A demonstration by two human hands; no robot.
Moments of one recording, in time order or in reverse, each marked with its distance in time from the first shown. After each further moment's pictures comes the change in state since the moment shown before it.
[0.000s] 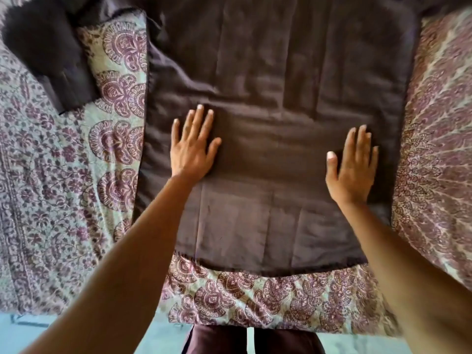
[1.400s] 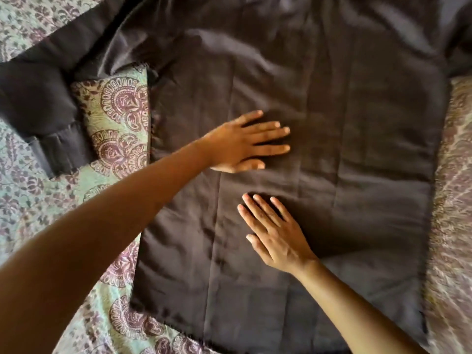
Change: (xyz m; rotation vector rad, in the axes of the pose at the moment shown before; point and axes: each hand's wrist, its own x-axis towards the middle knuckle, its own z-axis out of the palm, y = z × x) left_hand 0.172 0.008 -0.040 0.245 0.012 1.083; right_hand 0.005 -0.142 0.014 0.025 -0.213 -0.830
